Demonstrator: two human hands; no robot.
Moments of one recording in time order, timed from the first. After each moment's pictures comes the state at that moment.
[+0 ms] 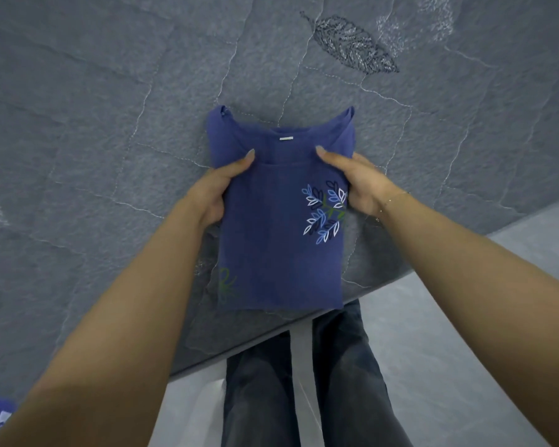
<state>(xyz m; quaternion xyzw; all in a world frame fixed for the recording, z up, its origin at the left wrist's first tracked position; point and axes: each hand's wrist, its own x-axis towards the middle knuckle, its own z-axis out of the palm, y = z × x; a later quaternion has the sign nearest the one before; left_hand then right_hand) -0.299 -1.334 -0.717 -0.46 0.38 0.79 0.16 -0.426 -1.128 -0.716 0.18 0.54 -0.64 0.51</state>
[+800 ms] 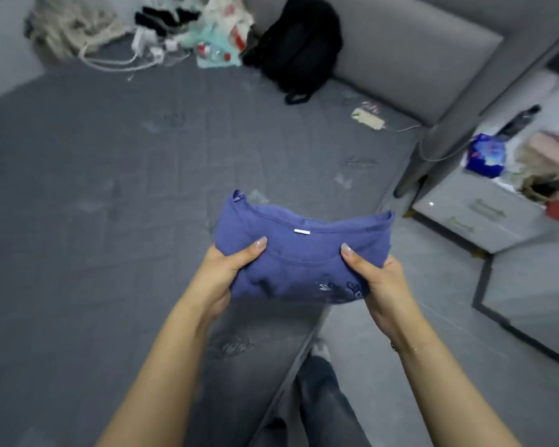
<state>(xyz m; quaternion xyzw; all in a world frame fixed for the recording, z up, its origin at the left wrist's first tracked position) -0.327 -1.236 -0.361 -0.14 0.51 0.83 0.16 -0.296 -1.013 -0.339 0.22 0.56 -0.79 0.07</state>
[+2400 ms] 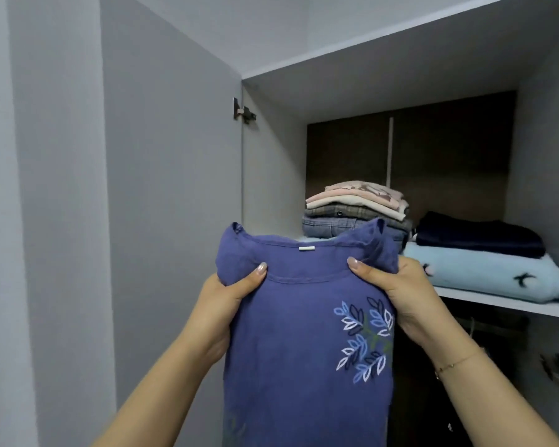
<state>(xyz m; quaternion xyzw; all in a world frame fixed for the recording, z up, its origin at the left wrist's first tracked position) -0.101 -0.230 0.116 0.54 0.28 0.60 0.51 0.143 -0.251 0.135 0.37 0.54 -0.35 -0.67</state>
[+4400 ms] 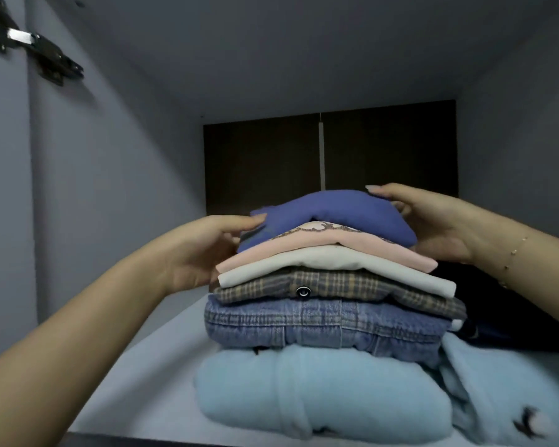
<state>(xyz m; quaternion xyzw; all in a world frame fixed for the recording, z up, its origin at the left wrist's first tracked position) 0.063 0.167 0.280 0.68 0.18 0.26 0.66 0.320 0.028 0.301 0.54 0.41 -0.38 -0.63</state>
